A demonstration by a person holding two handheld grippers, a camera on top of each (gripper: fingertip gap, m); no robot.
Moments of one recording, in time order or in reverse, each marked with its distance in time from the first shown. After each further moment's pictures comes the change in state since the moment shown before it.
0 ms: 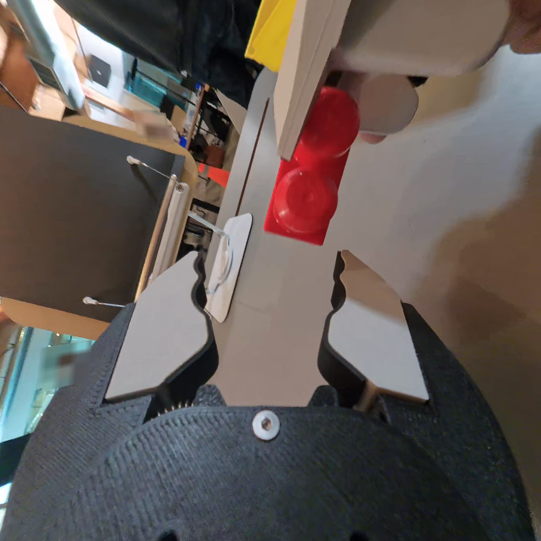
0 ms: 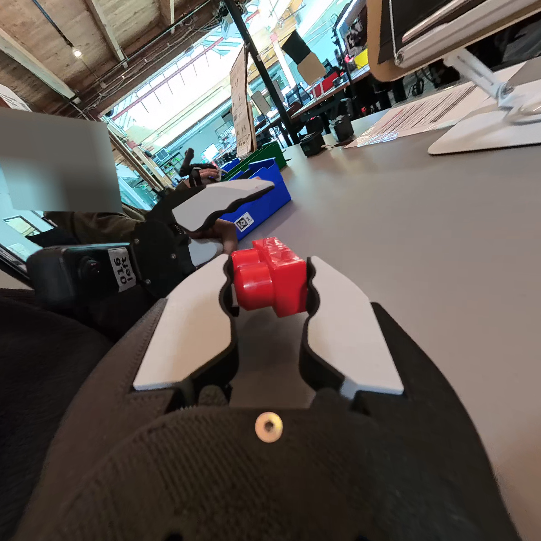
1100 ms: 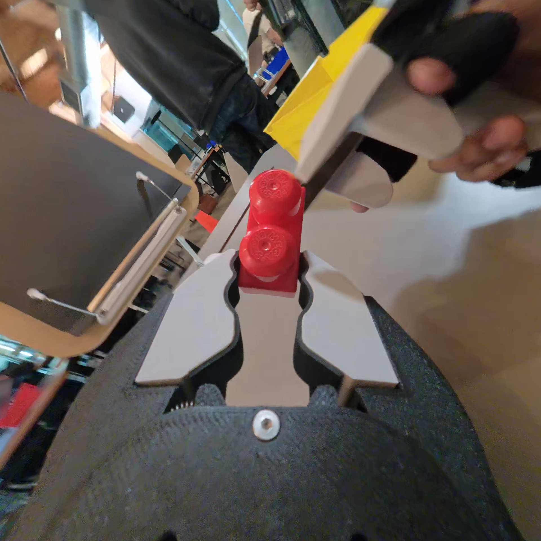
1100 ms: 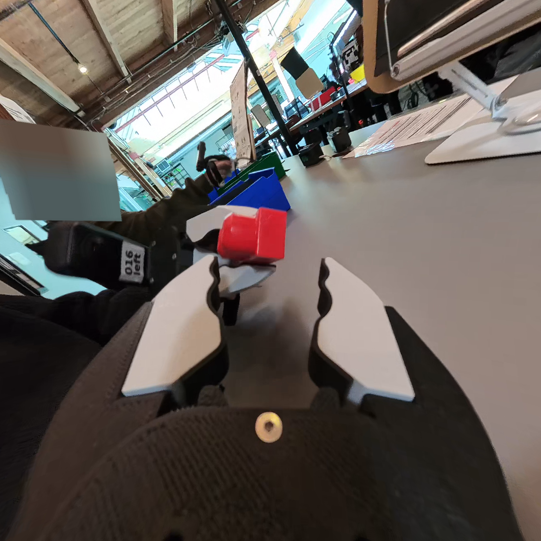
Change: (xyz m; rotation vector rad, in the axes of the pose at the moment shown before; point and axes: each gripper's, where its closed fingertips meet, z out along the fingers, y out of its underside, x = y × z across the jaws) left arm 0.000 -0.015 -0.010 0.244 0.001 -0.272; right arm 0.000 -0.002 0.004 0.038 0.001 0.003
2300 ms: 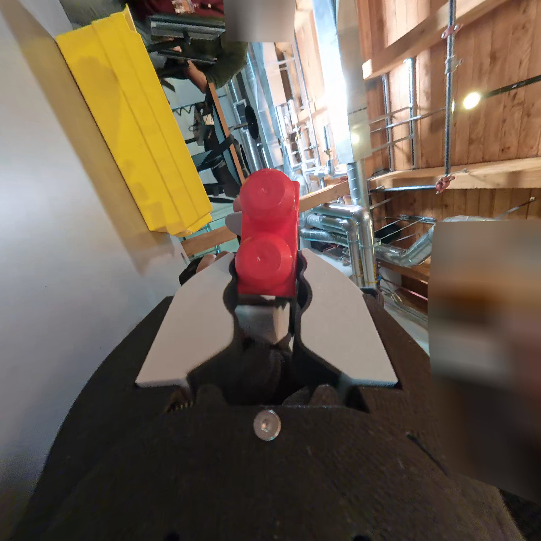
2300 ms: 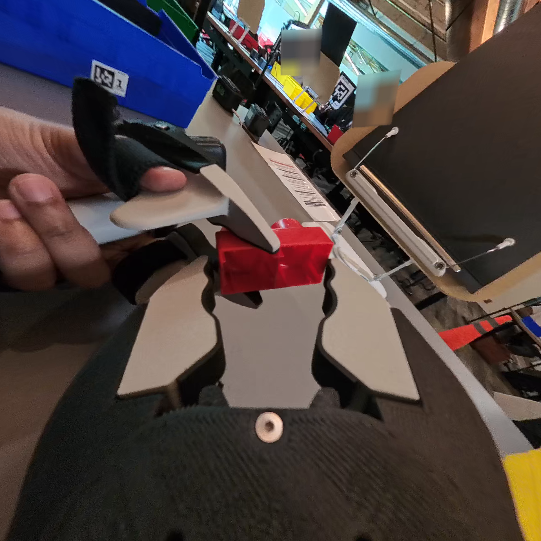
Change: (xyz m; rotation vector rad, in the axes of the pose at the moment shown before) left arm 0.015 -0.022 -0.015 0.353 0.891 -2.013; right arm -0.004 0.016 0.038 -0.198 0.435 -1.140
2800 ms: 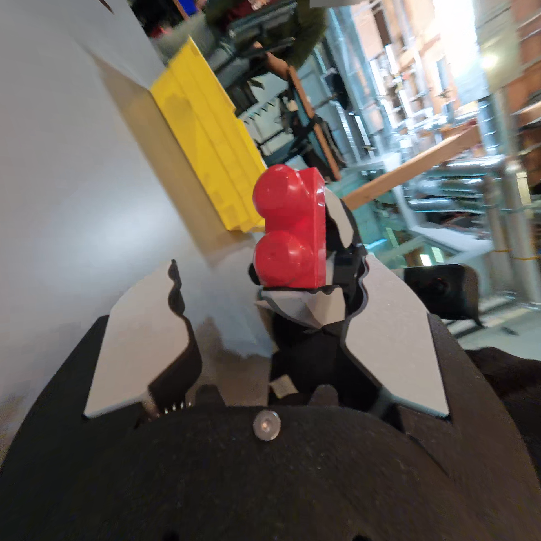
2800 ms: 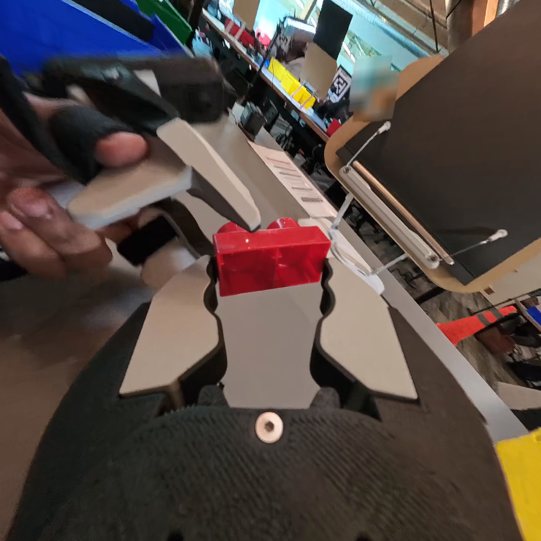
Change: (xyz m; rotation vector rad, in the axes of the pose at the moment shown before) left arm -0.012 0.001 -0.003 -0.060 -0.337 0.293; right arm 0.009 -0.003 -0.006 -0.011 0.002 0.032
